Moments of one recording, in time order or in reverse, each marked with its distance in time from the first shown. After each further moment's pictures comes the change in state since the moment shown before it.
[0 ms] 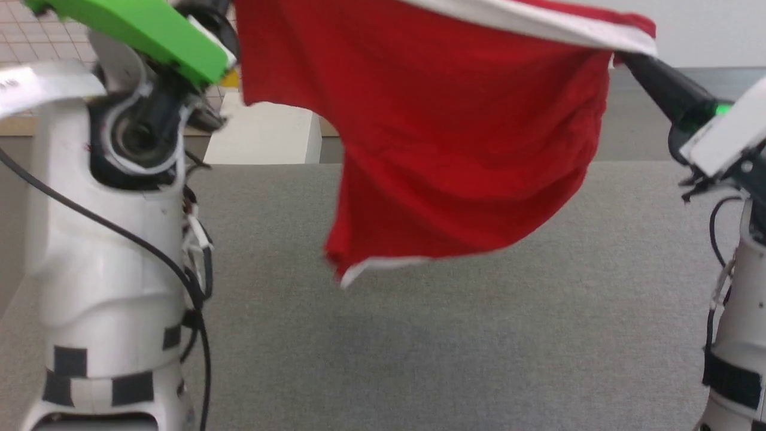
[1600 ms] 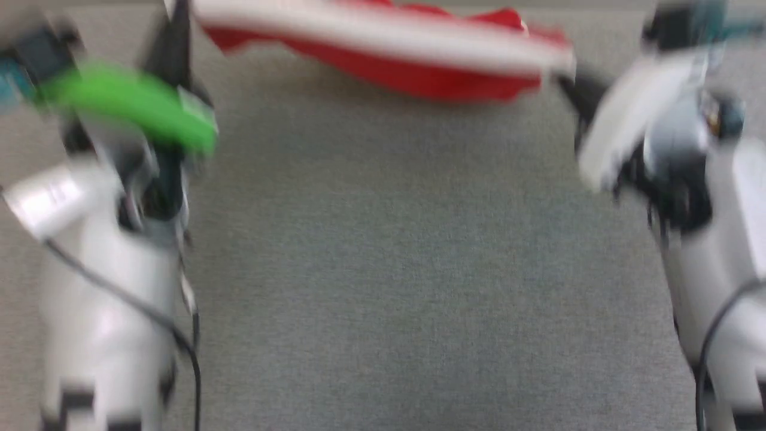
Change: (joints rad) left arm 0.113 0.089 -0.049 0.196 0.131 -0.116 -0.409; right arm -0.094 -0.120 0.350 0.310 -0.266 0.000 -0.296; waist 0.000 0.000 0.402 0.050
